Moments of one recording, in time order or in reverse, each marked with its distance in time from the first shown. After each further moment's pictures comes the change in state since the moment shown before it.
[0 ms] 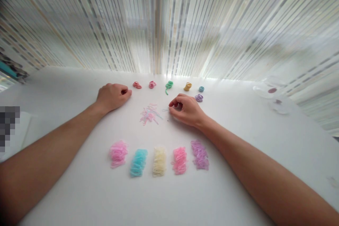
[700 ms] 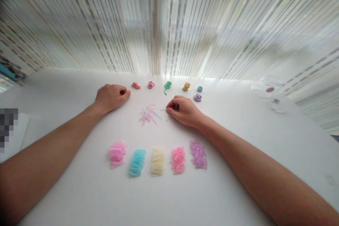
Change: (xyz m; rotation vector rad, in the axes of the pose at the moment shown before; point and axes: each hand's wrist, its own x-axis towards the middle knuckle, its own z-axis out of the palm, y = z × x) left_hand 0.001 -0.001 0.001 -0.001 0.005 -0.002; right_hand 0.002 0.001 0.000 0.035 -0.099 0.014
